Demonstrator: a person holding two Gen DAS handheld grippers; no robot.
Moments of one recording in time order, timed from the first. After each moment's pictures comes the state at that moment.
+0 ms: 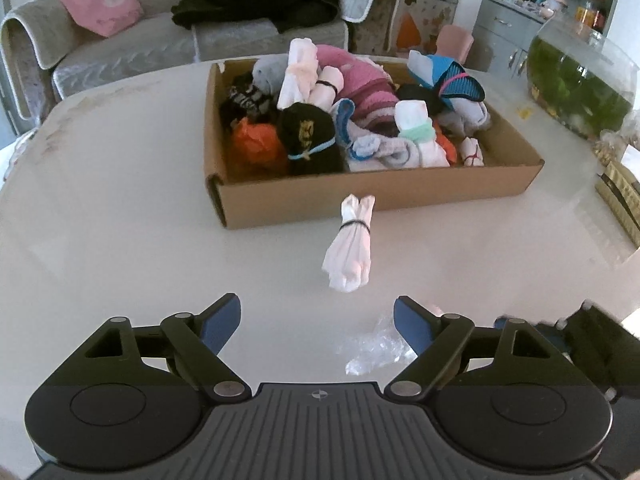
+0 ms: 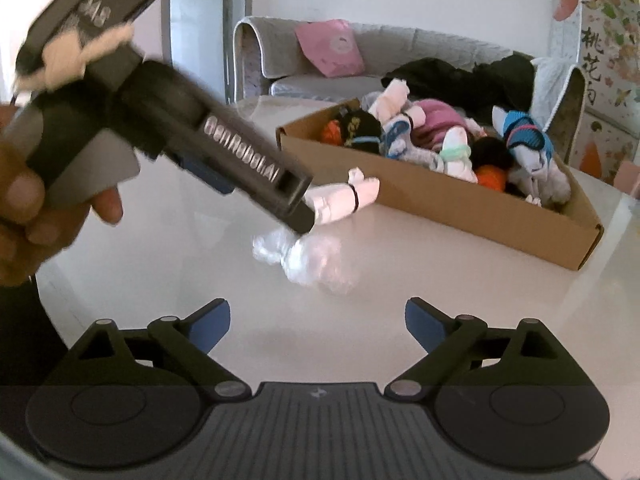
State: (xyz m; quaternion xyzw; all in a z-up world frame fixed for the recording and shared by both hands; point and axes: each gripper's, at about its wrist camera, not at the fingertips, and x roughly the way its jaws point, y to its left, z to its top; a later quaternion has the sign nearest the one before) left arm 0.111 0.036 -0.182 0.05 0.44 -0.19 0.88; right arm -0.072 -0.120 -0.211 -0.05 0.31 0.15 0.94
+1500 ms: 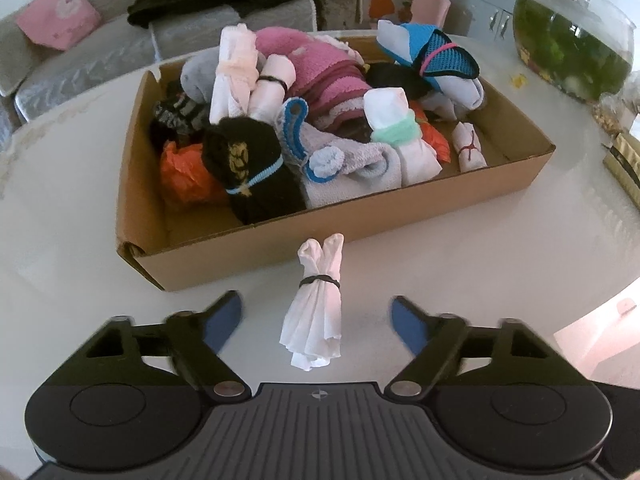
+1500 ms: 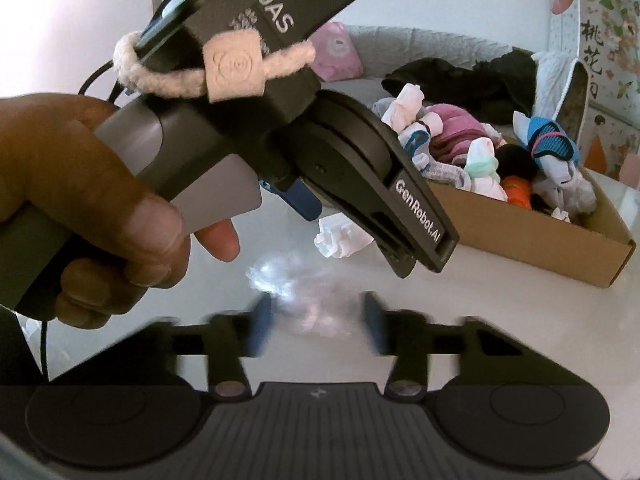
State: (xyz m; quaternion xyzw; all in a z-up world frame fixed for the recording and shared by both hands) left arm 0.153 -0.013 -0.196 0.11 0.46 -0.22 0.86; right arm -0.068 -0.097 -0.208 -0.03 0.30 0.14 0.94
